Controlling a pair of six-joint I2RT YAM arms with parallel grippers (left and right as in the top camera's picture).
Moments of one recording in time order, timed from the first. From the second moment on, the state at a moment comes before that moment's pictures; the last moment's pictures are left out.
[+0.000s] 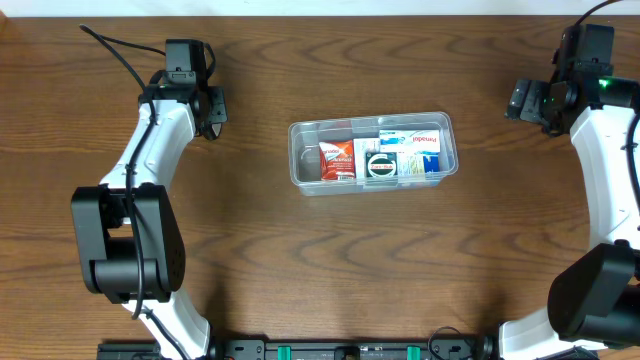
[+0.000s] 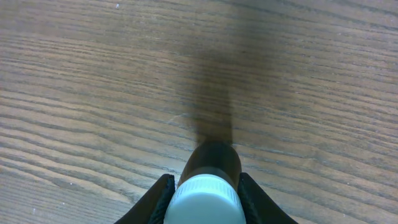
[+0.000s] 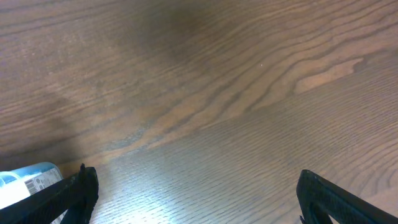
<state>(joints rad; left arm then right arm) 0.00 1.92 1.42 -0.55 -0.14 -0.12 -0.15 1.72 1.52 -0.89 0.20 0.17</state>
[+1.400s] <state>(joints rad) -0.39 1.51 1.41 -0.74 -0.04 -0.49 -0.15 1.72 1.52 -0.89 0.20 0.17</state>
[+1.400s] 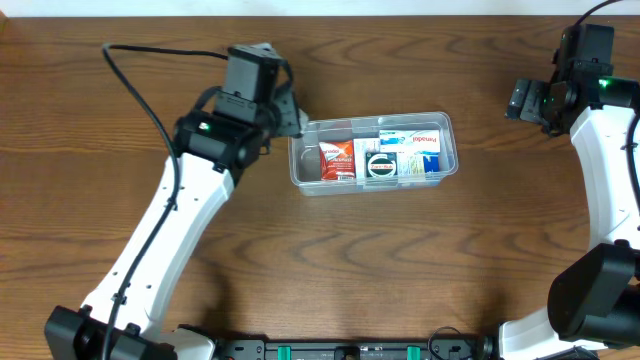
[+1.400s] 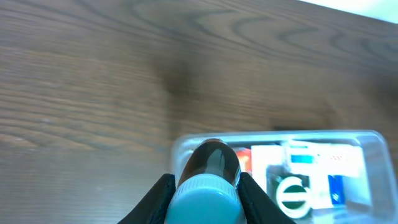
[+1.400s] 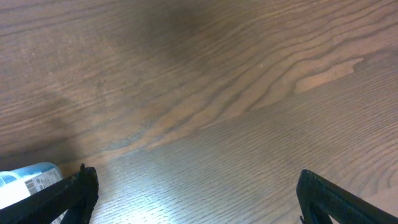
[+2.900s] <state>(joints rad) -0.59 1.73 1.41 -0.78 -0.32 -0.71 -0.15 1.72 1.52 -0.89 0.20 0.17</state>
